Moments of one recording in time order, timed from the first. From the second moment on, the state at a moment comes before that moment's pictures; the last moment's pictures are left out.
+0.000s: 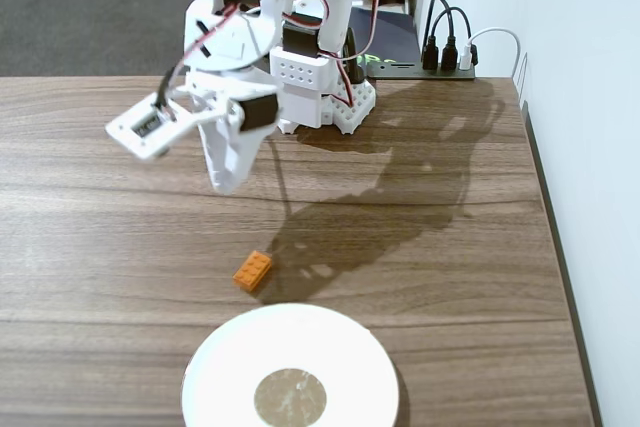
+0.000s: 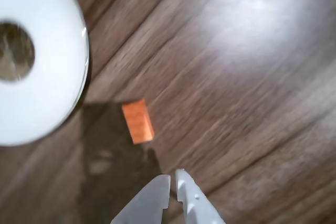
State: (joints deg) arm 20.7 122.4 123.2 68.3 -65.1
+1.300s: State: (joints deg) arm 21.0 92.2 104.2 72.7 -86.2
